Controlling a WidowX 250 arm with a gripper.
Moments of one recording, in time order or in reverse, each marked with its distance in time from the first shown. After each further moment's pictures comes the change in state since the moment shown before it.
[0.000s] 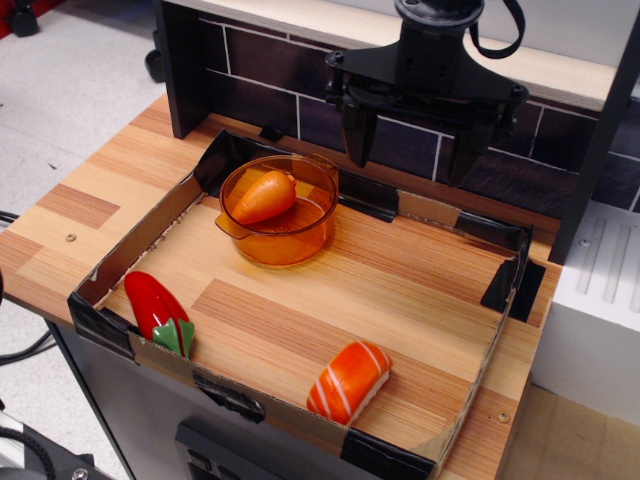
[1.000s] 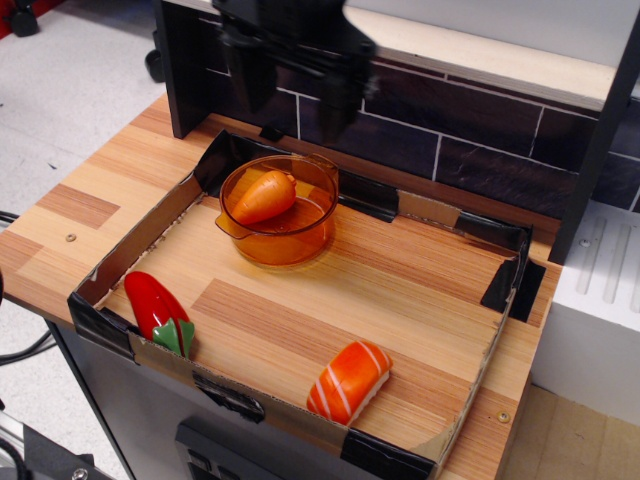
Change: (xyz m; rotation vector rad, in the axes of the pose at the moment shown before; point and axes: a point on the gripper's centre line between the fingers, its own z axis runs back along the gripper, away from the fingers) arm 0.018 0.087 0.011 -0.075 0.010 -0.330
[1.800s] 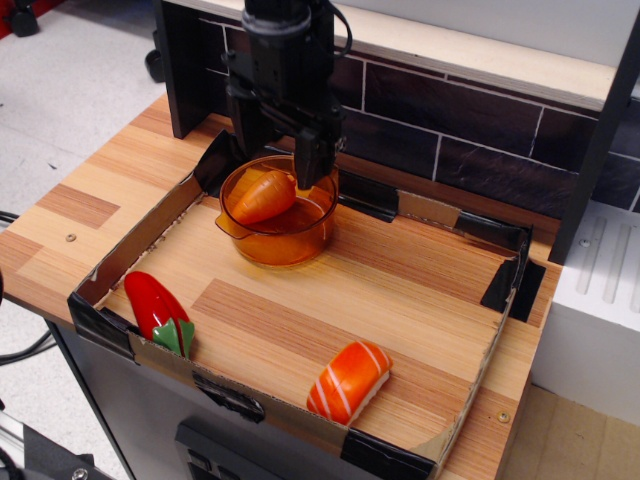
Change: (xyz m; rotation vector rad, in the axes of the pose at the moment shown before) arm 0.006 0.014 -0.073 -0.007 0.109 -0.108
